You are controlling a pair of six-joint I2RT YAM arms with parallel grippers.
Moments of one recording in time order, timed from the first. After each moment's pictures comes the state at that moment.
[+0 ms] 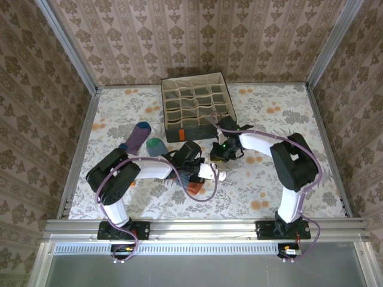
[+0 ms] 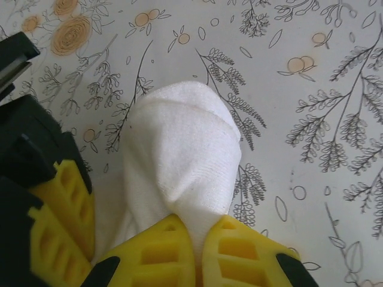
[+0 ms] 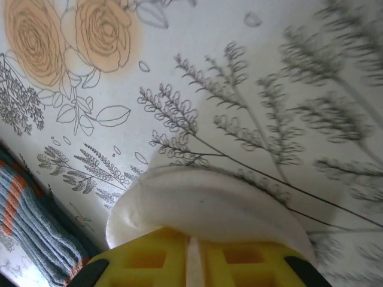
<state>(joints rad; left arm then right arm) -0.89 1.74 0.81 0.07 0.49 0.87 0.48 1.89 1.14 -0.53 -0.40 0.52</state>
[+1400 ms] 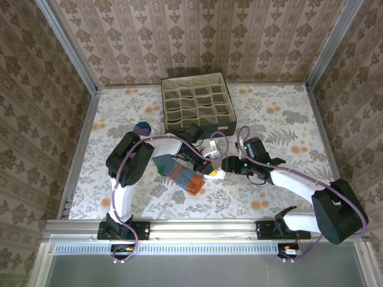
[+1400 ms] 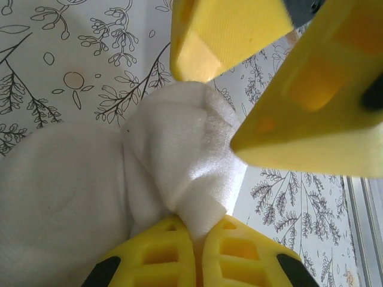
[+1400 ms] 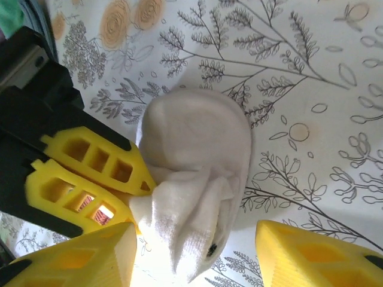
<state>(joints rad) -0.74 2.03 1.23 -0.45 0.90 0.44 0.44 1.29 0.50 -0.08 -0.36 0.60</state>
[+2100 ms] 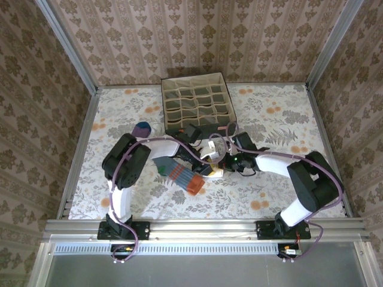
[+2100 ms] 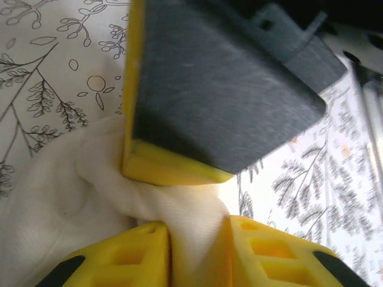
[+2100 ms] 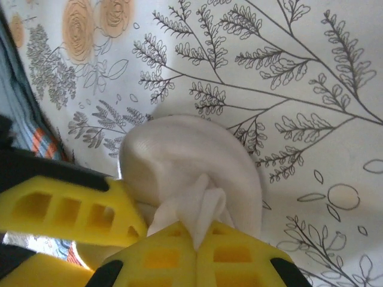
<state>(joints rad) -0.76 1.93 1.13 -0.34 0.75 0.53 0.45 1.60 0.73 -0.18 -0.39 0.65</state>
